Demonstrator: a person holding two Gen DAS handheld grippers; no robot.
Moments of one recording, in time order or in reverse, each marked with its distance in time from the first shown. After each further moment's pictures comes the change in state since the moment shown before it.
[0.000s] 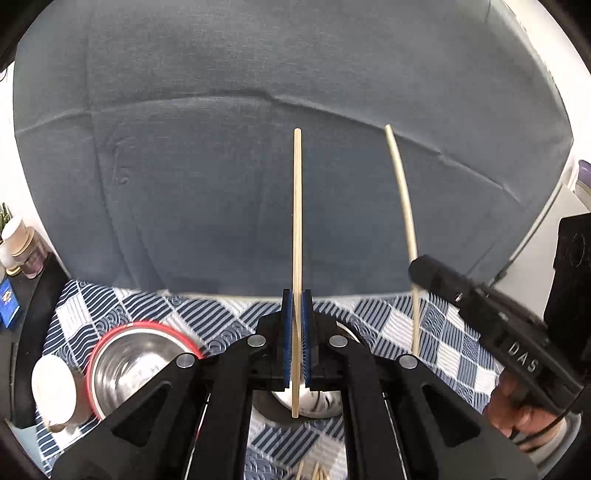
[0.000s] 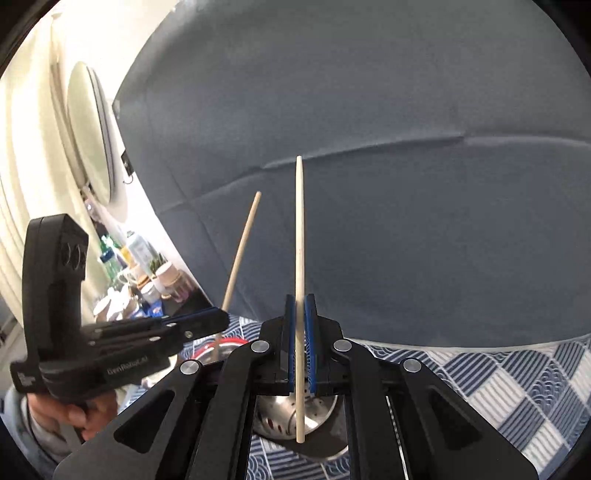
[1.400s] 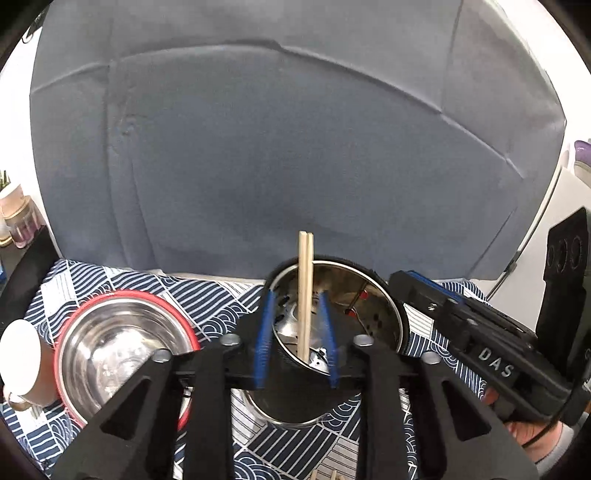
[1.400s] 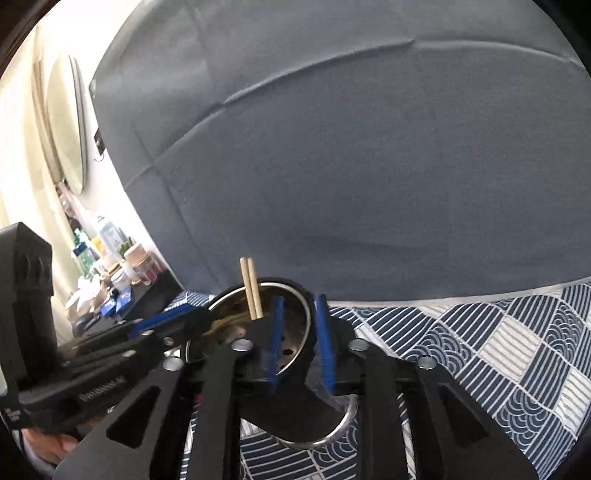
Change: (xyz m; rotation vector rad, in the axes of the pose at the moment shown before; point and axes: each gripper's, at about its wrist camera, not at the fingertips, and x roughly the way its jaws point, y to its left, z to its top) left arm 0.016 0.016 -0.069 0.012 -0.087 0.013; right arm 0.017 -0.016 -0.081 0.042 -0.026 -0.104
